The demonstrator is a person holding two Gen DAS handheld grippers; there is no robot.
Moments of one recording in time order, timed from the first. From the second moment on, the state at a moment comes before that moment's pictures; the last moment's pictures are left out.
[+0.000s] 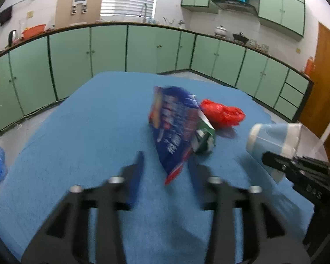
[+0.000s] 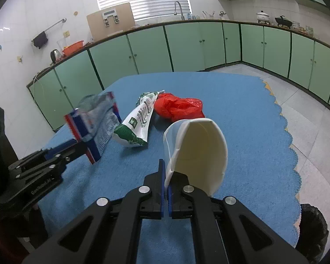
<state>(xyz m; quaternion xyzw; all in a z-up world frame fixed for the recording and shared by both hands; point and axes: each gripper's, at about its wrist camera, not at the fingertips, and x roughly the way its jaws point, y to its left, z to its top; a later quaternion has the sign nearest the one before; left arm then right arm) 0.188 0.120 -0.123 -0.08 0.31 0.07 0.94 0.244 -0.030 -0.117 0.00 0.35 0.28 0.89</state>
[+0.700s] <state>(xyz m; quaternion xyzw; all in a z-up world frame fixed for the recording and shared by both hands) 0.231 0.109 -0.114 -0.06 0.31 0.04 0.95 0.250 -0.039 -0.117 0.01 0.35 0.27 0.89</state>
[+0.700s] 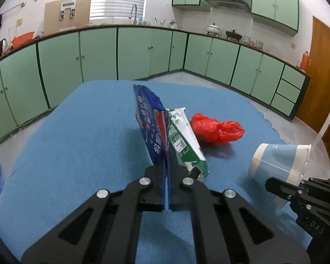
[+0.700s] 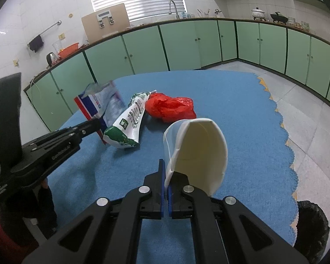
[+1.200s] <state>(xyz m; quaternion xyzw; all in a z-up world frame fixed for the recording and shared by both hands) 0.191 0.074 -0.072 -0.06 0.26 -0.01 0.96 0.220 -0.071 -0.078 0.02 0.31 0.26 0.91</state>
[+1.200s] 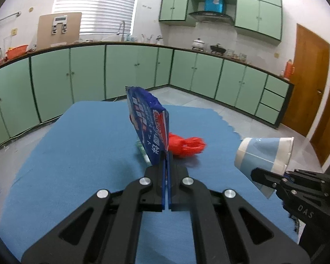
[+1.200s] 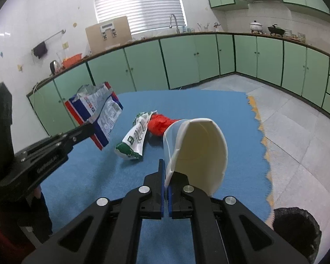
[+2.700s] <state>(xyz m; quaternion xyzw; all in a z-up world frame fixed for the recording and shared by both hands) 0.199 -0.249 -0.163 0.05 0.37 -0.29 0.88 0.144 -0.351 -0.142 0.12 0.37 -0.01 0.92</state>
